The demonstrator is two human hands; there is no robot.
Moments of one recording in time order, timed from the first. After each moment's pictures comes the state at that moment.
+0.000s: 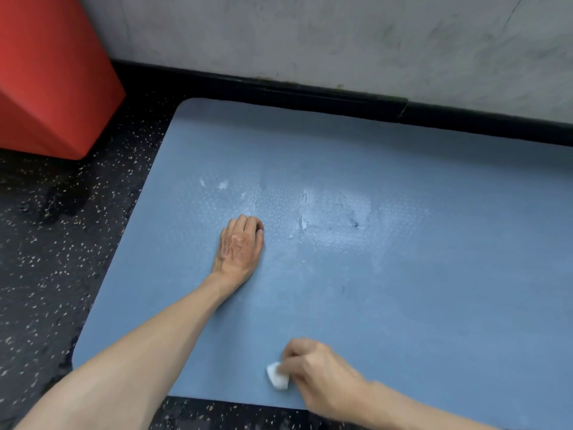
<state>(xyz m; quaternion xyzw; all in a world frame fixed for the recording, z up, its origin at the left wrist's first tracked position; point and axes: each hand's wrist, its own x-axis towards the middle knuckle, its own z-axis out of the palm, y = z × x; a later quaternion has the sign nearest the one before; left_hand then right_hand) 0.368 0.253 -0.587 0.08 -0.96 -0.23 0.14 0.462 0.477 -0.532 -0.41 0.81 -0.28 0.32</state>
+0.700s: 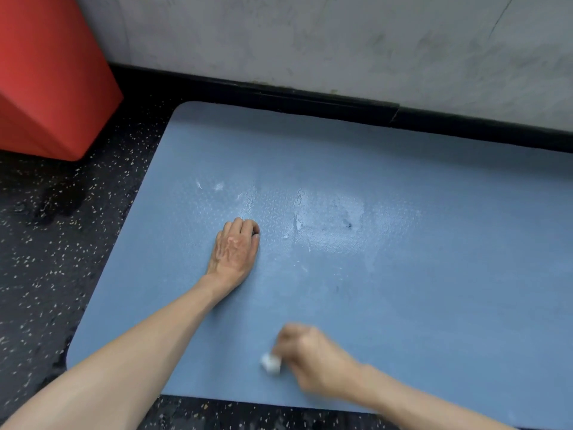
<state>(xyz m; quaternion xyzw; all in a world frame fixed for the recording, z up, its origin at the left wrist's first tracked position) 0.375 0.252 -0.582 0.08 -0.97 -0.22 0.09 0.444 0.473 -0.535 -0.42 0.80 -0.28 0.32</state>
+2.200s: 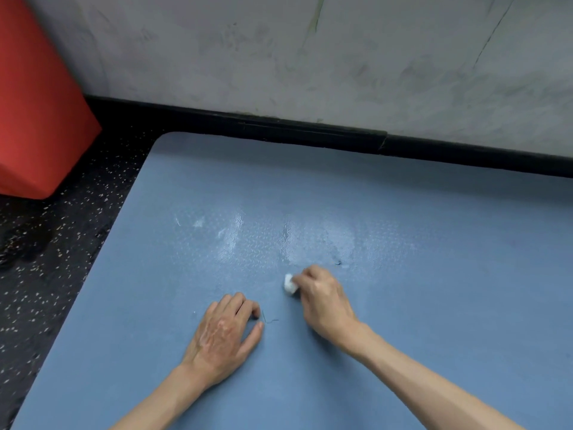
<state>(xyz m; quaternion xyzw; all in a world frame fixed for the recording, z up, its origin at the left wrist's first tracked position) 0.414 0.274 -0.590 -0.07 -0.97 -0.21 0.10 0.312 0.466 -0.553 -0.28 0.92 -0.26 0.09</state>
